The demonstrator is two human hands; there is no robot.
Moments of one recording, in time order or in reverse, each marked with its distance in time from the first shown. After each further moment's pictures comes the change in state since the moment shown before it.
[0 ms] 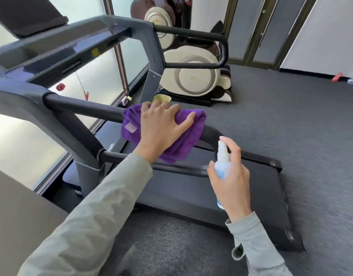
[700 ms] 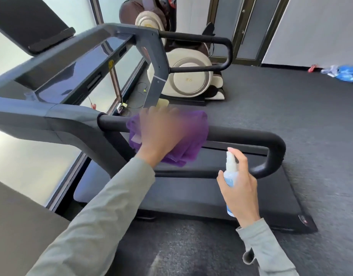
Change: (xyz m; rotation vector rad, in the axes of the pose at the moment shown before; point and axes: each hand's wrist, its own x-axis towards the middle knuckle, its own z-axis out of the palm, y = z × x) left_hand 0.017 -0.156 -0.032 0.020 -0.145 0.056; right_hand -0.027 -0.080 0.123 -0.100 0.069 0.184
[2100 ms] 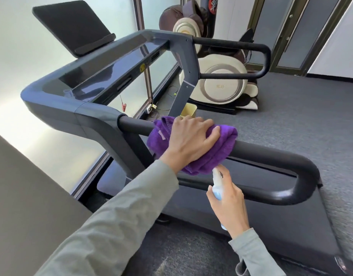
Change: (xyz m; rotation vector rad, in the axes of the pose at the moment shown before) left_hand 0.012 0.027 0.005 0.008 -0.048 0.096; right_hand 0.013 0.013 0.047 0.027 -0.261 -0.121
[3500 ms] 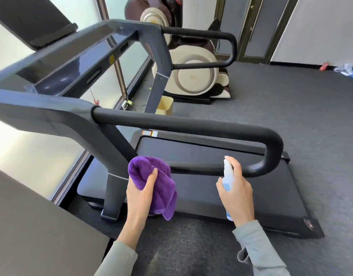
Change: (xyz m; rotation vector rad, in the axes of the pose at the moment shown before) left_hand -0.165 -0.013 0.049 -1.275 0.118 -0.914; right_hand -0.039 0.034 -0.035 -0.089 0.156 0.214
